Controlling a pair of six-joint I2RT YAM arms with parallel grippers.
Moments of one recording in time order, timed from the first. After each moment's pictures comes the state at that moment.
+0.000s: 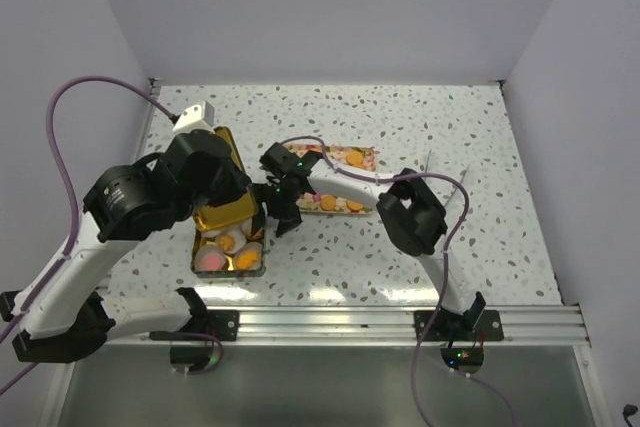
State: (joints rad) left arm -0.89 1.12 1.69 -1.32 -0.47 -0.98; right arm 0.92 2.22 1.79 -0.71 -0.43 0.80
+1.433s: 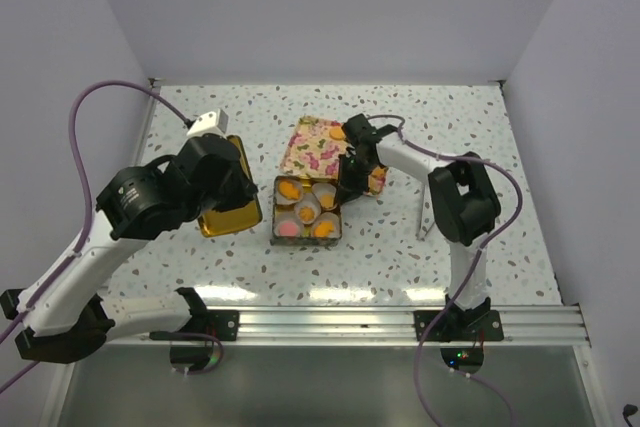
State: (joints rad) left arm -0.89 1.10 1.61 -1.29 -0.41 -0.95; right arm 0.54 2.03 1.49 -0.76 -0.31 0.66
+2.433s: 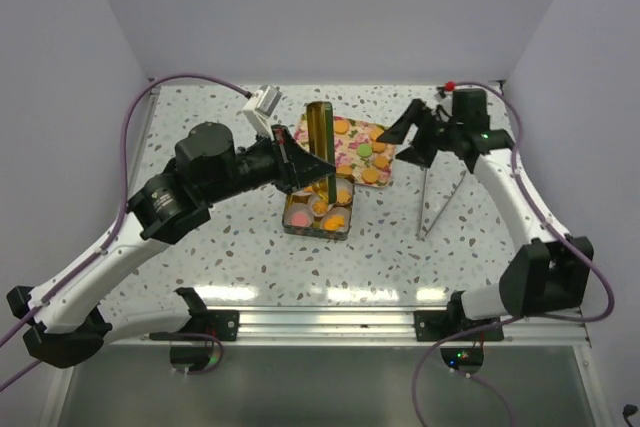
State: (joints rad) left arm -0.88 1.08 1.40 -0.48 0.14 -0.73; right arm 0.19 1.47 1.31 -0.63 -0.51 0.69
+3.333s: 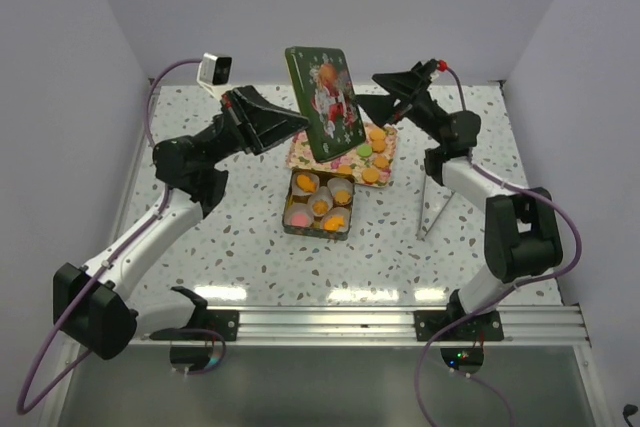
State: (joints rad) left arm -0.48 1.21 1.02 1.06 0.71 -1.54; right arm 0.19 1.64 1.00 1.24 -0.75 1.99
